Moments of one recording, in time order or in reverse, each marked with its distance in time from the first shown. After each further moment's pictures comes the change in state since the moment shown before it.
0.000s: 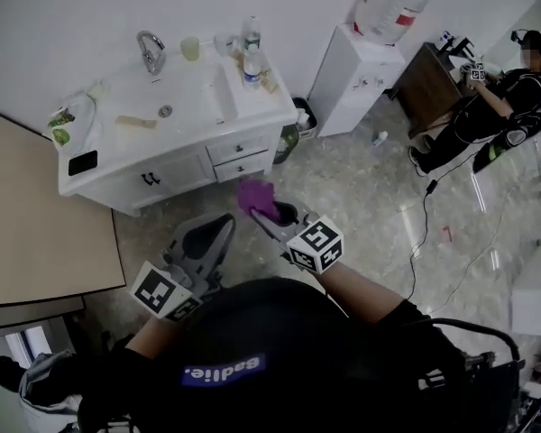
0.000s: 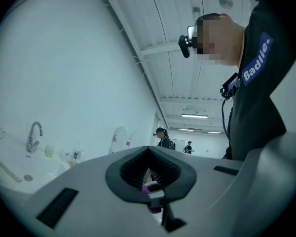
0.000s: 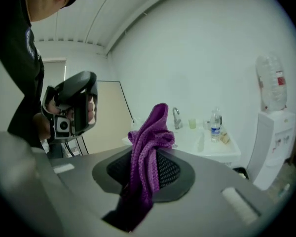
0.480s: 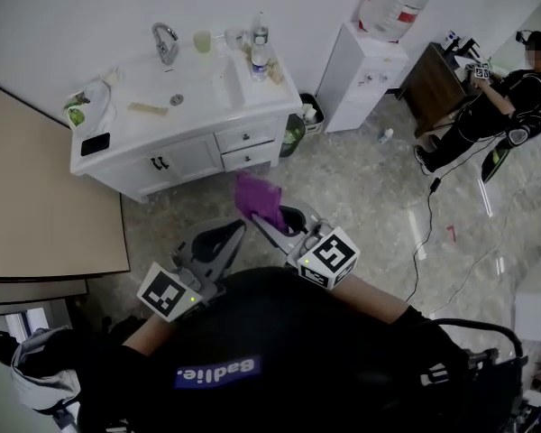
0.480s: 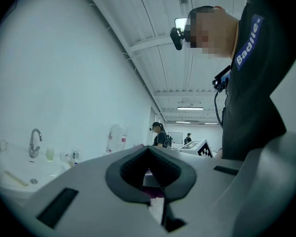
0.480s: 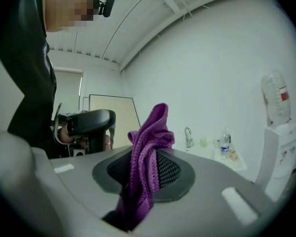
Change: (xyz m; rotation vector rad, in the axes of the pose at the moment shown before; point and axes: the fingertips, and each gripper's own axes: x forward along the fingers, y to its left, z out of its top) left arm -0.036 -0.085 -0.008 0.066 0.084 -0.038; right arm -0.074 0.096 0.053 -0.070 -0.188 0.074
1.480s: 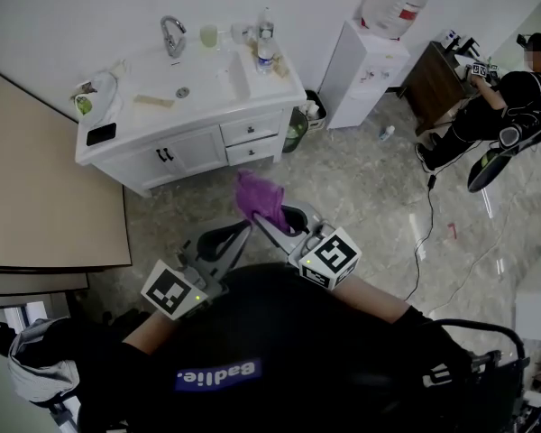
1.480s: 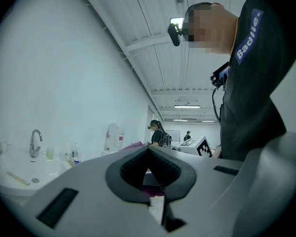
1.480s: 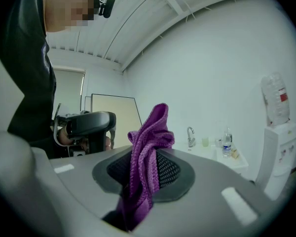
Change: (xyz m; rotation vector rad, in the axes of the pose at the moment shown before) left arm -0.034 -0.031 -0.010 0.019 0.020 -0.025; right arm -0.008 0.046 -0.009 -0.009 -0.007 -0.003
